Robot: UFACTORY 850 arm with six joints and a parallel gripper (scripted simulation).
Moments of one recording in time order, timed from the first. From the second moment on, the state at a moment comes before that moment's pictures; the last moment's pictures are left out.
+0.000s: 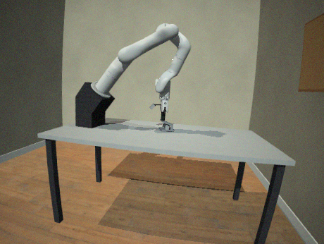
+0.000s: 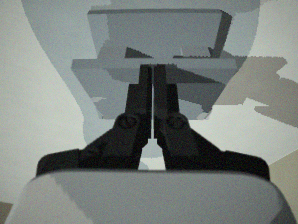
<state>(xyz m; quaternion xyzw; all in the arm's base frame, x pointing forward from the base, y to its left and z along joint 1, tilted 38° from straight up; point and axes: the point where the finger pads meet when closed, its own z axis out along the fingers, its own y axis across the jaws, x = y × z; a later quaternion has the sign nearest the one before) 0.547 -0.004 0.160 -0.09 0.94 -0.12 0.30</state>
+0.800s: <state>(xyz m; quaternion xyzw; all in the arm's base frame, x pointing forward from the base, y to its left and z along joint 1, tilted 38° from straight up) 0.552 -0.005 0.154 -0.09 0.94 -0.12 0.30</state>
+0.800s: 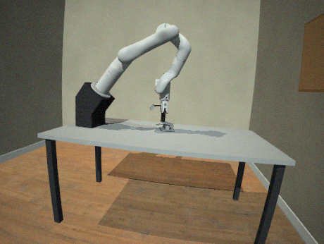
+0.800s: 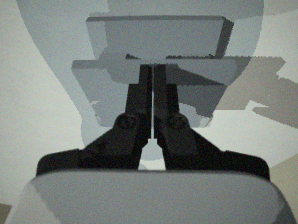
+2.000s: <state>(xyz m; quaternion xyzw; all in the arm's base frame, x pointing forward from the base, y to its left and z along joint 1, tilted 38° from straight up) 0.562 -0.008 0.141 -0.09 0.94 -0.12 0.30</state>
